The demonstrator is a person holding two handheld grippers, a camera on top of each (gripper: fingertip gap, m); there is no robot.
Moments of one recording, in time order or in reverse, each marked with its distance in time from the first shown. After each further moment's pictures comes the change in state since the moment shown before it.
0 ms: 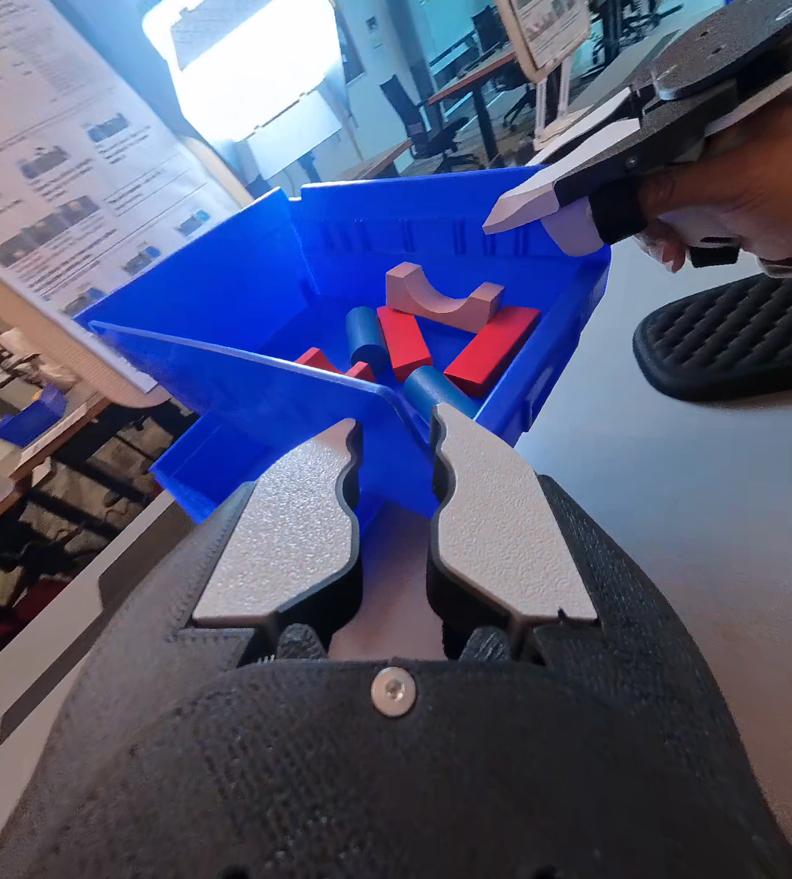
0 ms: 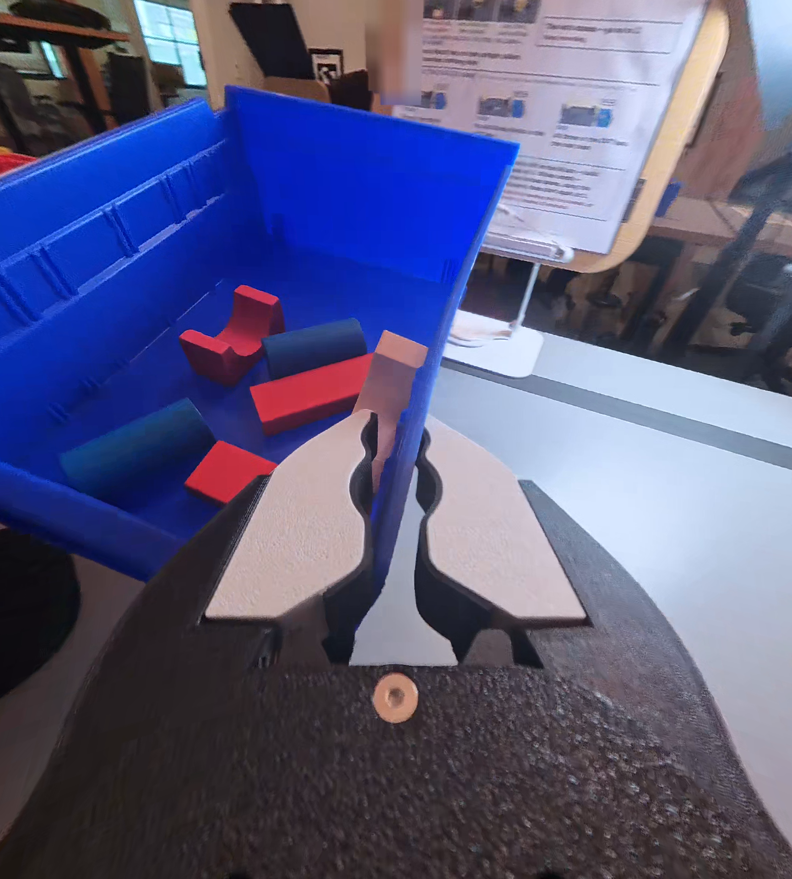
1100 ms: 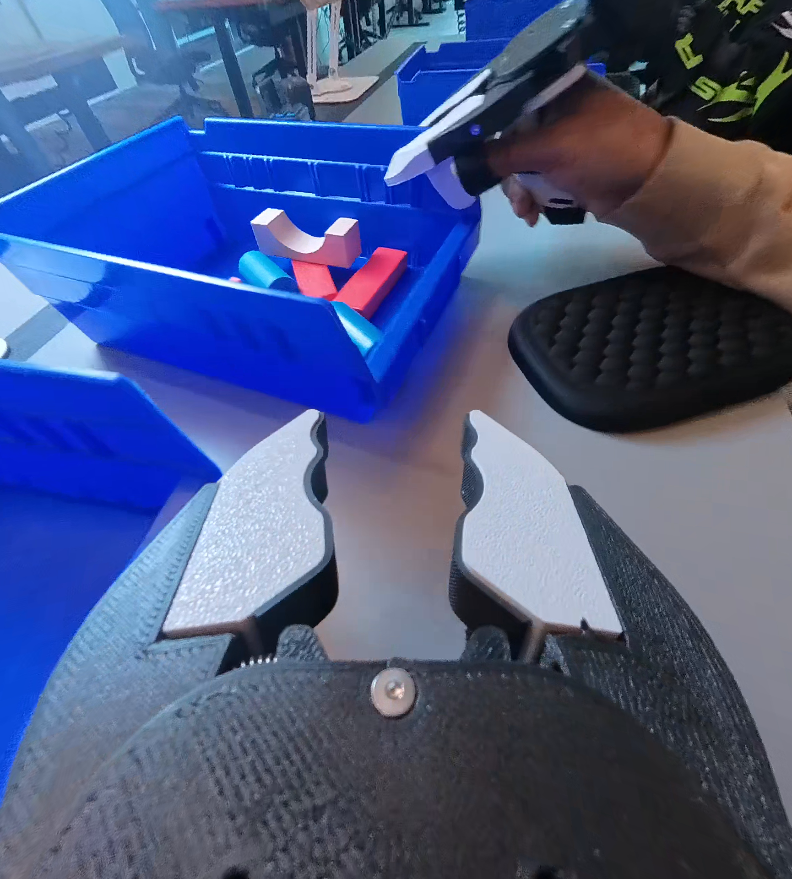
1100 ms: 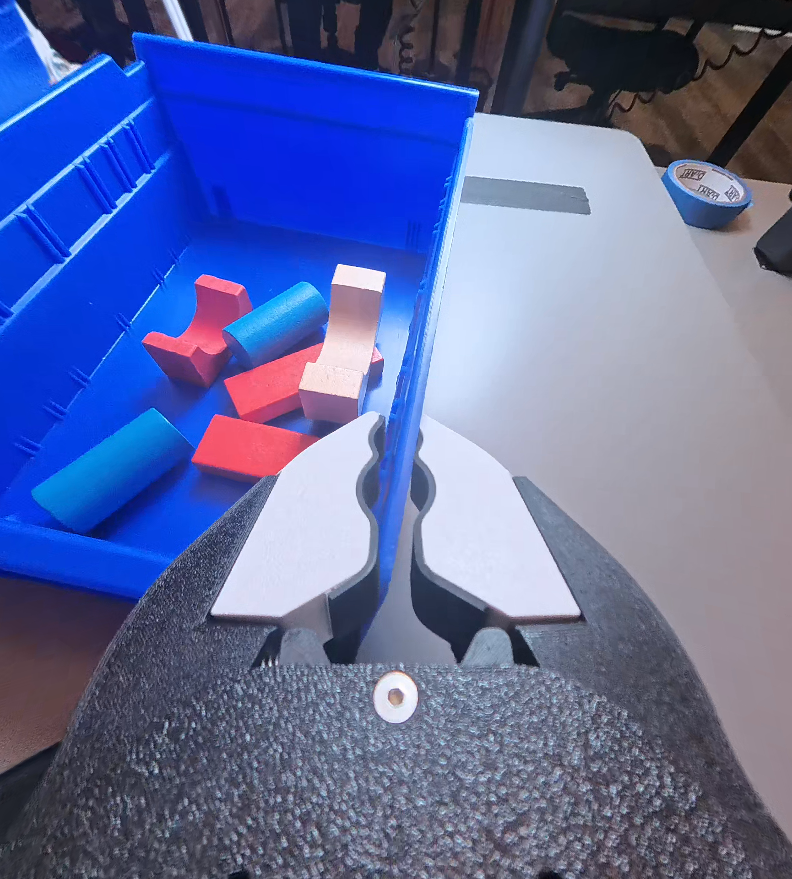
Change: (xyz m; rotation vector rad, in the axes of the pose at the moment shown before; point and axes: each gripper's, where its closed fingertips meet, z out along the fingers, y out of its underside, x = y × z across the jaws) left arm 0.087 0.052 0.151 -0.038 0.541 -0.254; right arm 0.208 0.131 -0.006 -0.358 0.363 0.125
